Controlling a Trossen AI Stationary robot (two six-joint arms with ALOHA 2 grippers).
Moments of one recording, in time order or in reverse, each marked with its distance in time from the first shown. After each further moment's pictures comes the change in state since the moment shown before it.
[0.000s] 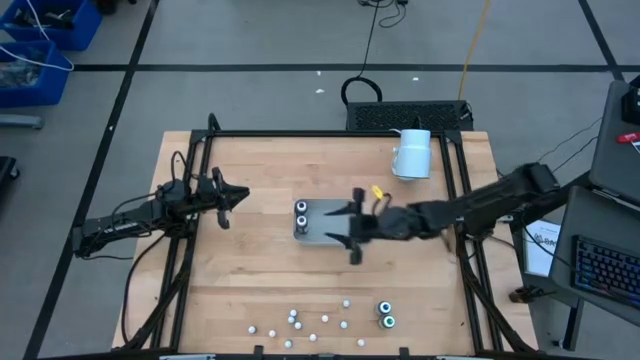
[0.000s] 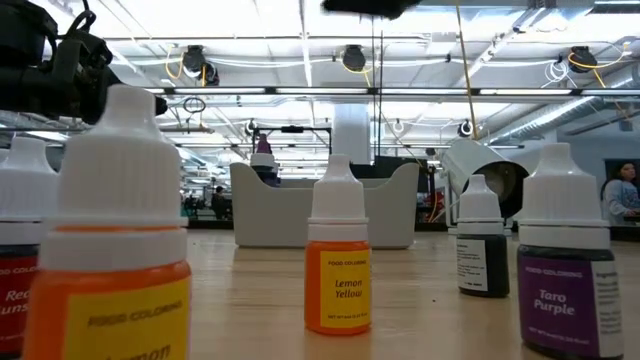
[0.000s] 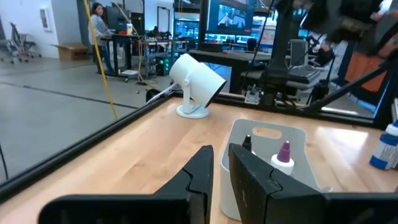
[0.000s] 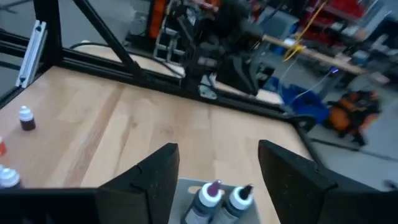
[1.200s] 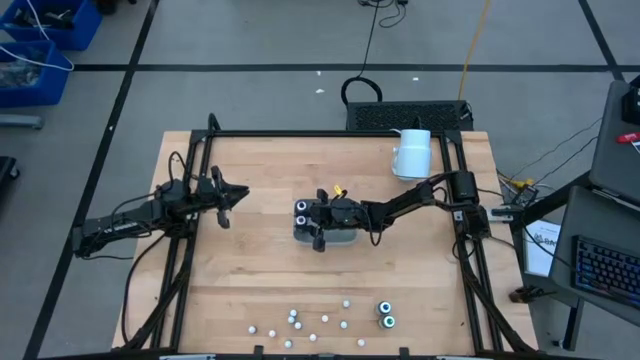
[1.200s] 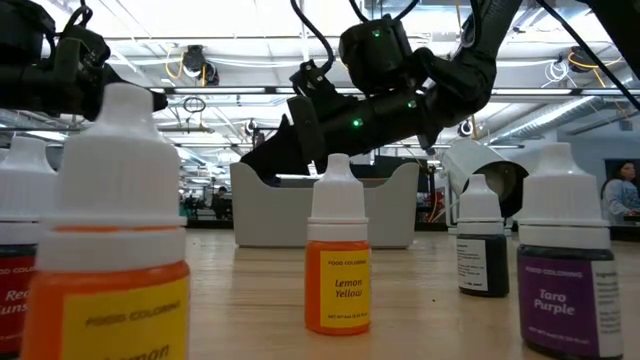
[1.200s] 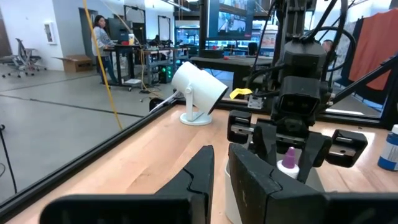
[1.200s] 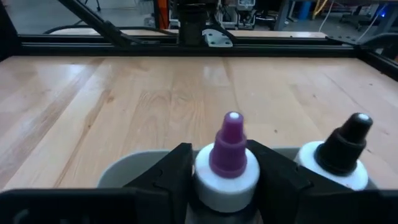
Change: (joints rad) left arm 0.000 0.000 0.000 0.033 -0.008 0.031; right arm -0.265 0.629 0.001 0.623 -0.350 0.208
